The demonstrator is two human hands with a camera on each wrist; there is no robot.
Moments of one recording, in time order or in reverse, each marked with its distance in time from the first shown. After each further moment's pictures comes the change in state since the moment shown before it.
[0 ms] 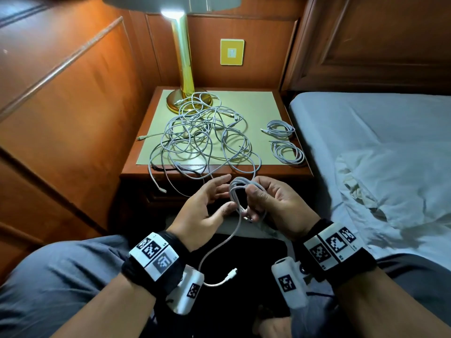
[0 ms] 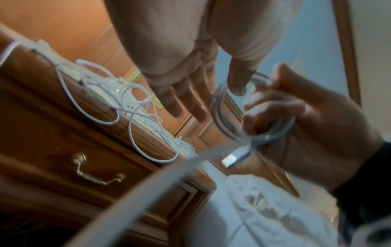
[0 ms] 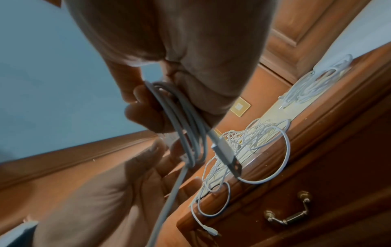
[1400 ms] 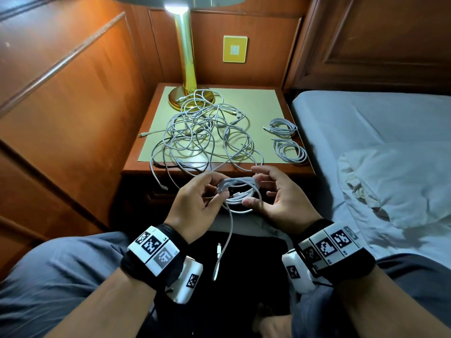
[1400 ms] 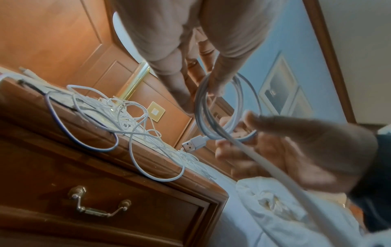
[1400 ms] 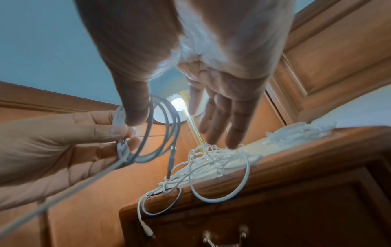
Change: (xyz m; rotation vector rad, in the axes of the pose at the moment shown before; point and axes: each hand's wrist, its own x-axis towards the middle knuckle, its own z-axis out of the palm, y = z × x) left_hand 0.004 0.002 -0.010 0.202 0.188 0.136; right_hand 0.006 0.018 -0.018 -0.552 0.215 -0.027
